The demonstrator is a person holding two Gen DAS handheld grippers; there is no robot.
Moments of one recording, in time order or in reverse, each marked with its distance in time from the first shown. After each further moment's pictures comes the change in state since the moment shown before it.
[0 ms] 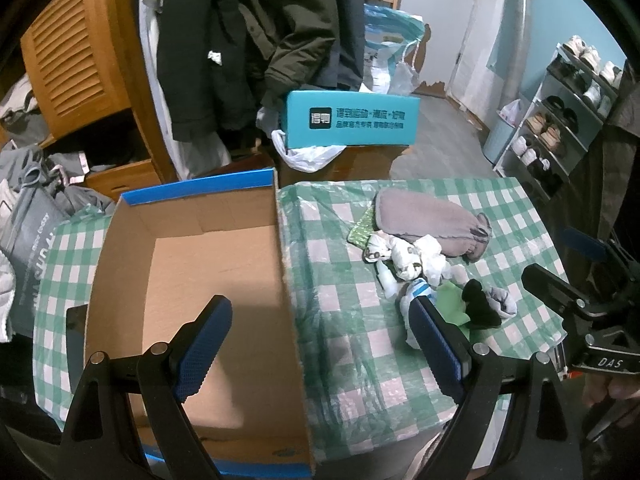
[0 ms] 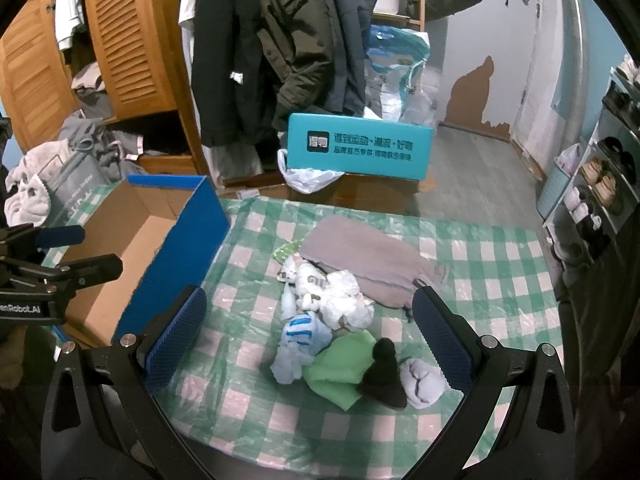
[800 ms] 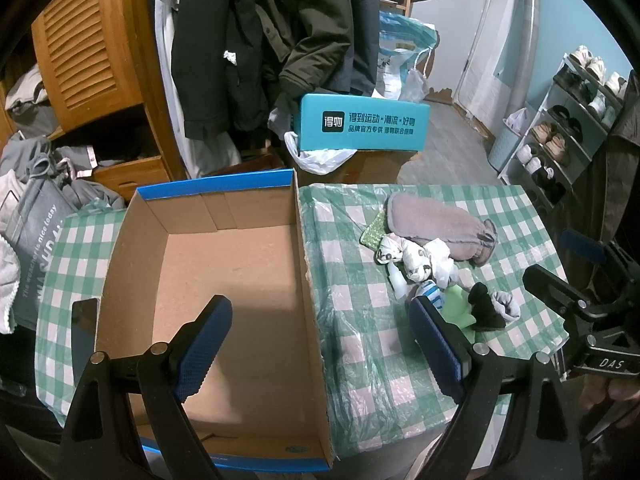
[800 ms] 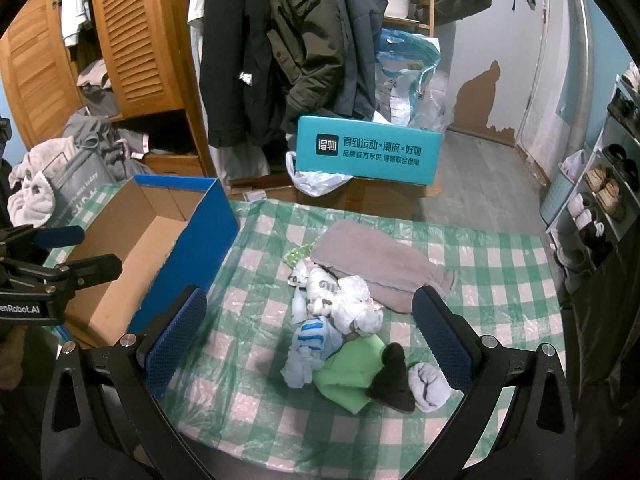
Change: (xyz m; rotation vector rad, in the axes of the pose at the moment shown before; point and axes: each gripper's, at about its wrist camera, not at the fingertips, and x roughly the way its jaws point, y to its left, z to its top) left arm -0.001 0.012 0.013 -0.027 -0.008 0.015; right arm -0.005 0.018 0.022 -0.018 -0.002 0.012
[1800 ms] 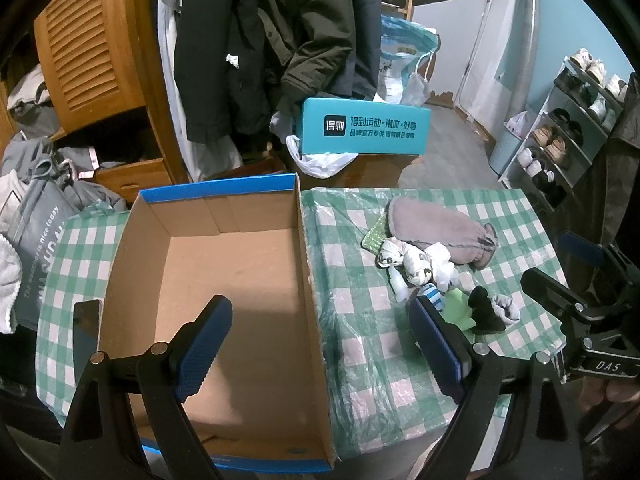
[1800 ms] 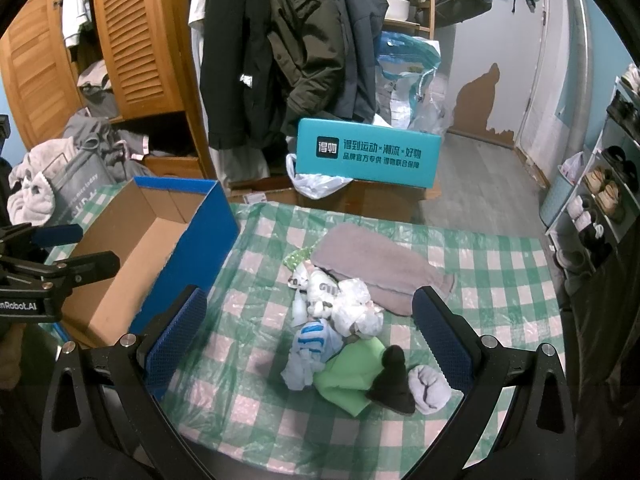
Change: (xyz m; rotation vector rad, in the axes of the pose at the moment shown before) left arm -0.001 0.000 0.000 0.000 -0.006 -0.002; right arm 0.000 0.001 0.001 0.000 -0.007 0.000
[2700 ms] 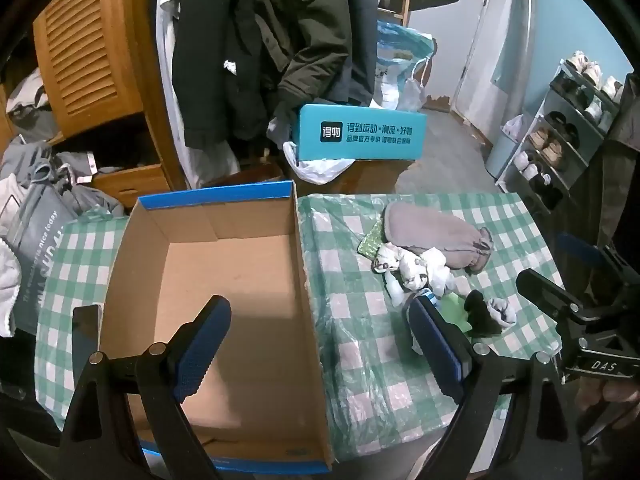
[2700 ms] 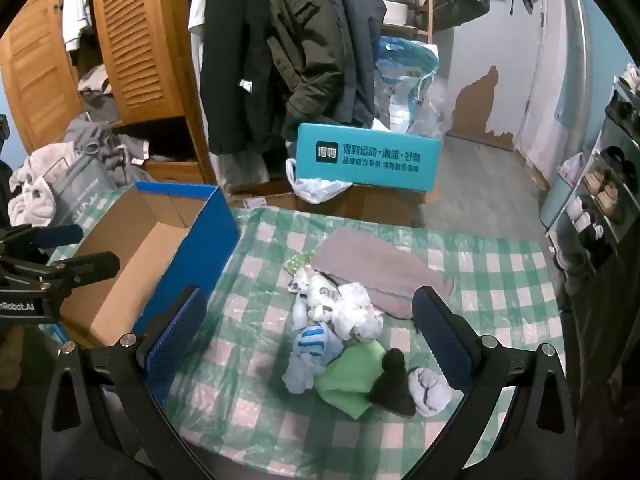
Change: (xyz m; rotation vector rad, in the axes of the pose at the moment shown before) left arm -0.004 -0.002 0.012 -0.004 -0.004 -0.009; right arm -0.002 0.002 -0.002 0.001 -0.012 -0.001
